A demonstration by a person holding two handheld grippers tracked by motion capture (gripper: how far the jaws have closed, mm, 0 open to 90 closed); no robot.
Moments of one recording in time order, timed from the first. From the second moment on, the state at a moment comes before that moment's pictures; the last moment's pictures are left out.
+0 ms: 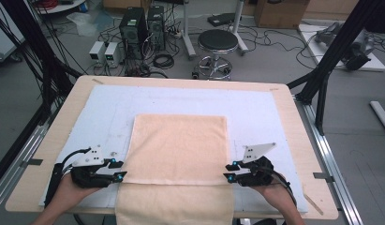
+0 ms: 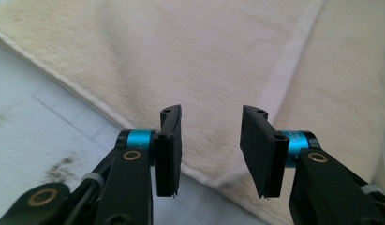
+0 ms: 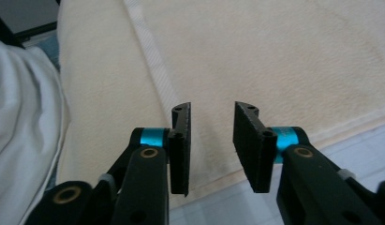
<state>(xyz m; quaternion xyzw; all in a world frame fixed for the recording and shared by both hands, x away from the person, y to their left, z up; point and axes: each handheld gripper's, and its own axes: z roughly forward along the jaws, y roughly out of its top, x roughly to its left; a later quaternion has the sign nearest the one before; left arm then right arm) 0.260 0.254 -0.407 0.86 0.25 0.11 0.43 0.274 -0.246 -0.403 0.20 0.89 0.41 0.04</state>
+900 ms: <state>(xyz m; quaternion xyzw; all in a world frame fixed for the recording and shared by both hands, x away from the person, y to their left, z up) 0.372 0.229 -0.428 0.83 0.37 0.14 0.38 0.399 -0.240 -0.418 0.32 0.88 0.34 0.10</state>
